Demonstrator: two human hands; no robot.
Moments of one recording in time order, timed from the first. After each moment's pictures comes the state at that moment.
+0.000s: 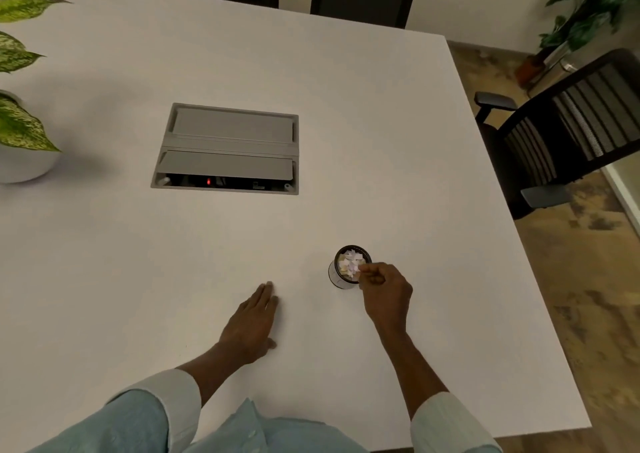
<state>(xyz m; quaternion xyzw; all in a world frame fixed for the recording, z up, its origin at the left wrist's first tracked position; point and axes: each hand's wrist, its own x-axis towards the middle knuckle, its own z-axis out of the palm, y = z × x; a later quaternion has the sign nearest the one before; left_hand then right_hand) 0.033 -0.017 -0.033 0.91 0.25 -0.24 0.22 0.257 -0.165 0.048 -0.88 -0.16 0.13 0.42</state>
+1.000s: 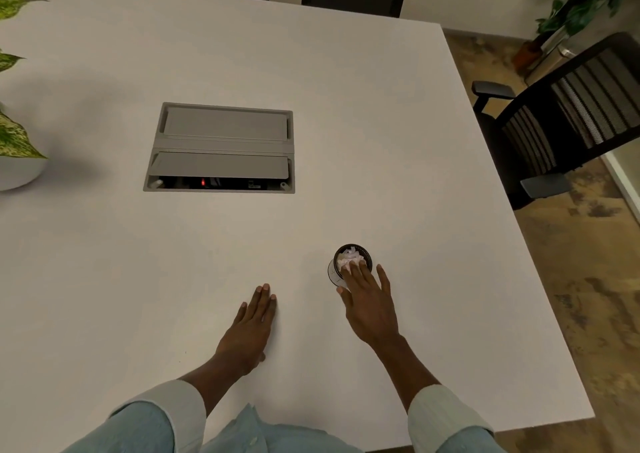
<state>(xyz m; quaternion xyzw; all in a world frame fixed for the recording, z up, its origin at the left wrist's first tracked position) 0.022 -0.023 -0.039 0.91 0.23 -0.28 0.20 0.254 -0.178 -0.005 -0.88 -0.47 0.09 0.04</state>
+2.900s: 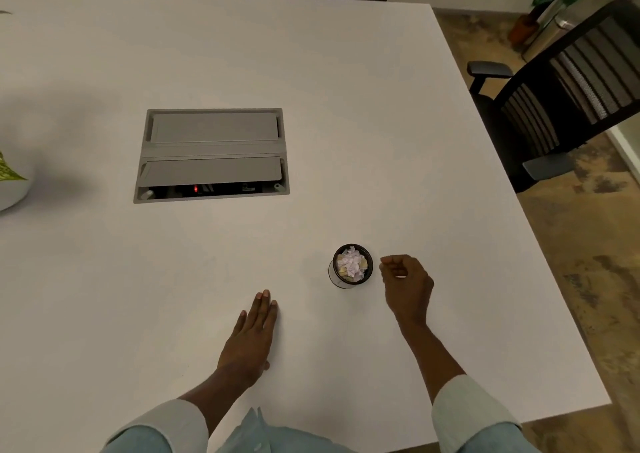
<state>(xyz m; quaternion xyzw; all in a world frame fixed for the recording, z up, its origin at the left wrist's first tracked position) 0.027 -0.024 -0.037 0.90 0.26 -0.28 0.21 0.301 -0.182 0.013 -0.89 -0.11 0.08 0.43</state>
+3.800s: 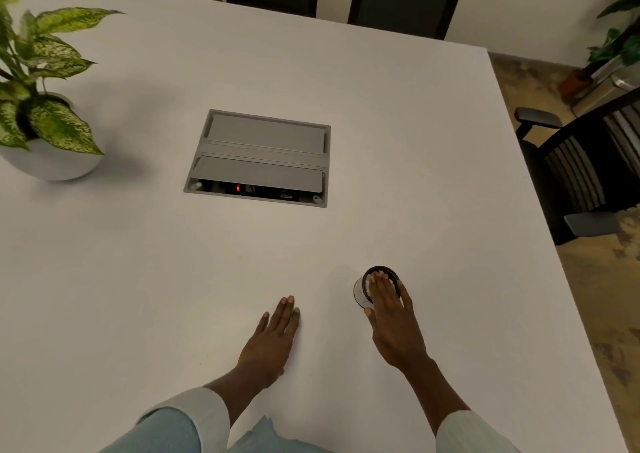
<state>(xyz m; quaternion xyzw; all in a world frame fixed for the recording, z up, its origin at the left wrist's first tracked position) 0.027 -0.023 -0.027 0.90 0.26 -0.28 0.20 0.273 -0.171 -0.019 -0.84 -0.54 0.08 0.01</state>
